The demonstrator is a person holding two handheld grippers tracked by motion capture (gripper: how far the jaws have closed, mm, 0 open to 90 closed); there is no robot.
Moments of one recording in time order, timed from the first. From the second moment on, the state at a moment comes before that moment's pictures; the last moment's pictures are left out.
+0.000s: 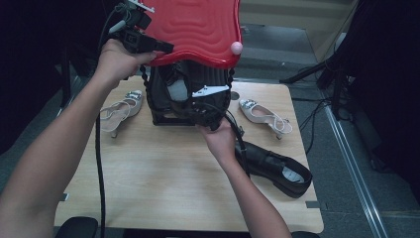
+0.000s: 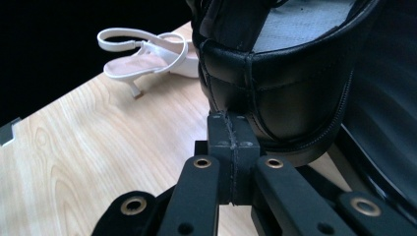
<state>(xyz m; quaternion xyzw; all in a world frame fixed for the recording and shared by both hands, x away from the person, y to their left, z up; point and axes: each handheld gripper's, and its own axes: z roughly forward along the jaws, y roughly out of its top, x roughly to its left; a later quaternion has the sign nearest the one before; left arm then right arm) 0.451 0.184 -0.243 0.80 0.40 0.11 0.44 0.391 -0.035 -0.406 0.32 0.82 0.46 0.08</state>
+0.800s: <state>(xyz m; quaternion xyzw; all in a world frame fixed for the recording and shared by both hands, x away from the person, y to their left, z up) 0.449 0.184 -0.244 0.80 0.39 0.12 0.44 0.426 0.020 -0.407 0.34 0.82 0.46 0.09</state>
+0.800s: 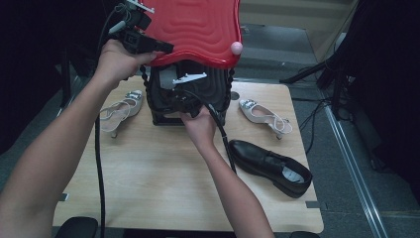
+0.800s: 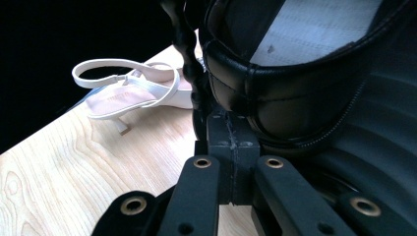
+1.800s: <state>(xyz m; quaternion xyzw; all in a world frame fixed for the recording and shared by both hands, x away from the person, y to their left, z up) 0.365 0.203 -0.273 0.82 0.36 0.10 0.44 0.373 -0.061 -0.418 0.32 0.81 0.49 0.06</state>
